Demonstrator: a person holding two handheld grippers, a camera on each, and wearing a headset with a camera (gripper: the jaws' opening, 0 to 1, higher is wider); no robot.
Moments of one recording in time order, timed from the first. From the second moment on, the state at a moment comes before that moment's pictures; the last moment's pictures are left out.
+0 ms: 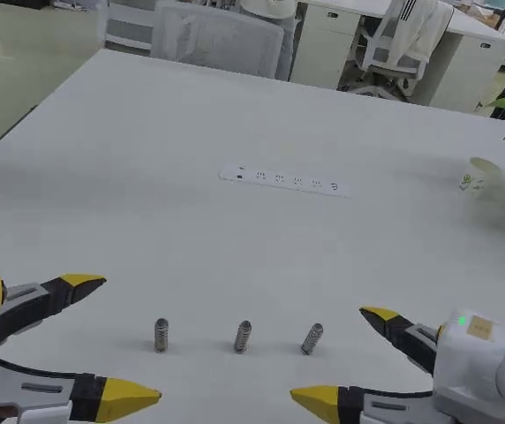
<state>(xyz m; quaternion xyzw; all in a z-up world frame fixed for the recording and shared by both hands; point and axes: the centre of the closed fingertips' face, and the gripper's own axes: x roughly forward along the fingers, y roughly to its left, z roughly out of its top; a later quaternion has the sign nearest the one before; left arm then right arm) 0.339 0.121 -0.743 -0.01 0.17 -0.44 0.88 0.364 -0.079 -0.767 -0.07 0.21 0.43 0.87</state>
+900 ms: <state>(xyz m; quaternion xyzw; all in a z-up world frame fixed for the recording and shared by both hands) 0.331 0.145 -0.750 -0.02 0.18 -0.41 0.89 0.353 -0.092 -0.771 -0.09 0.22 0.44 0.86</state>
